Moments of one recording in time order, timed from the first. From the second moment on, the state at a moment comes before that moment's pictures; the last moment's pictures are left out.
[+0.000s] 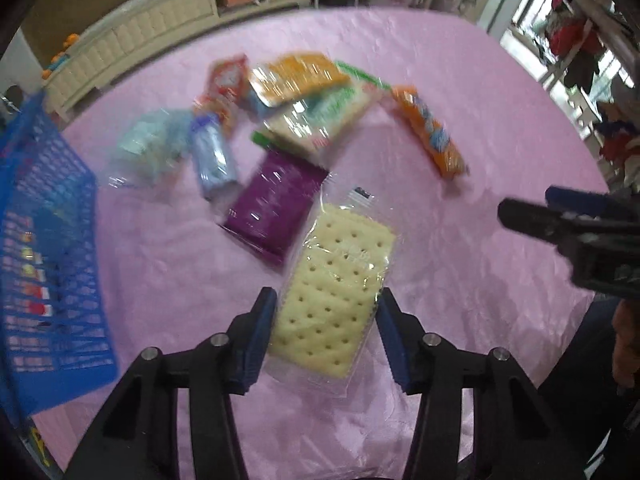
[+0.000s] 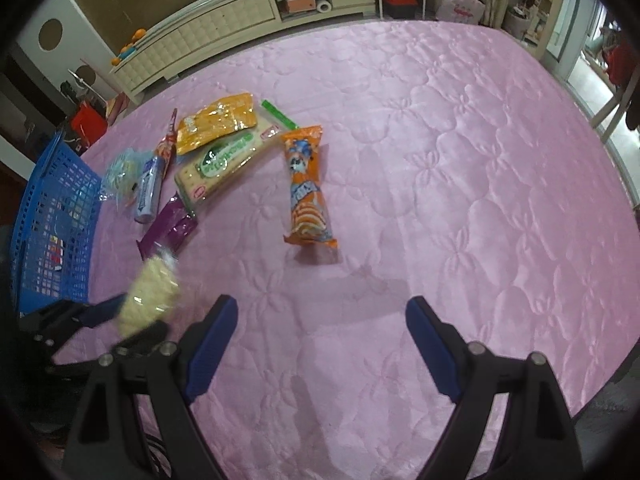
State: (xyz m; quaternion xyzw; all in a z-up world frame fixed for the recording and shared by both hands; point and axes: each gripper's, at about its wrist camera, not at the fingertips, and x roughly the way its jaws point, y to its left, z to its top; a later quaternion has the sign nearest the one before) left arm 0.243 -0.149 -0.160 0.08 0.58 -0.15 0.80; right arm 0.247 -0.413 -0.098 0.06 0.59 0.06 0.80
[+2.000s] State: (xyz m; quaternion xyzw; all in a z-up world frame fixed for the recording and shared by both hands) left arm 0.214 0.017 -0.025 -0.09 0.44 -0.06 0.89; right arm 0.241 -0.249 0.024 -0.06 0.48 0.20 0.85
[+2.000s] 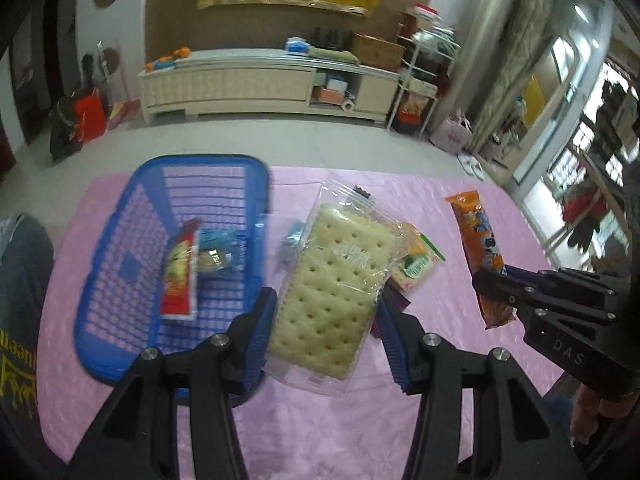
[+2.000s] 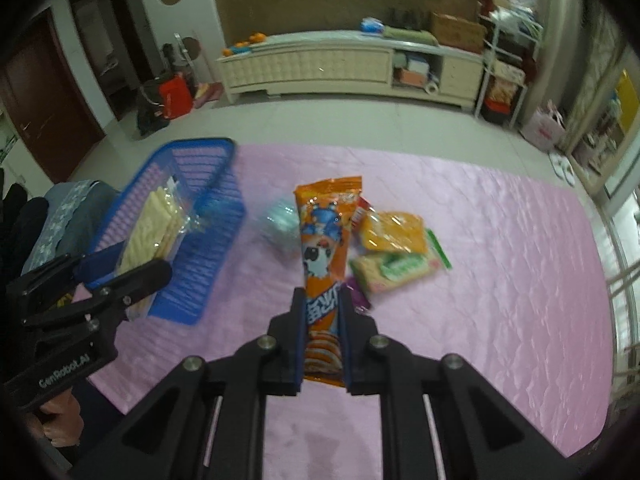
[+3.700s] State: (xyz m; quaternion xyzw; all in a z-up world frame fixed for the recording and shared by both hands) left arm 0.264 0.188 -0.049 -0.11 0.47 0.01 0.88; right arm 0.328 -0.016 -0.037 -0.14 0.53 0.14 0.82
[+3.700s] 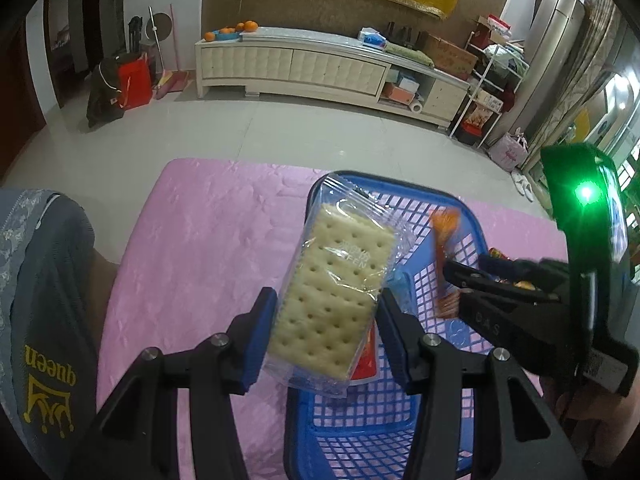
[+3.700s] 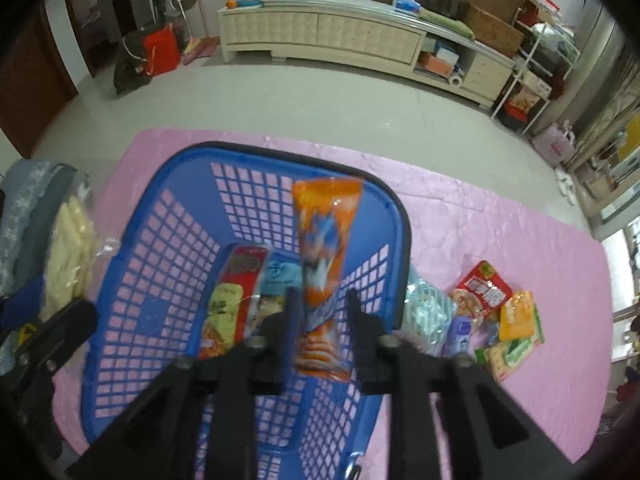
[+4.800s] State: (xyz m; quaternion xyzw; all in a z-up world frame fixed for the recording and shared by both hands) left arm 0.253 0.118 -0.060 -0.11 0.50 -0.04 0.86; right arm 0.268 -0.105 -0.010 -0.10 0.53 0.17 0.83
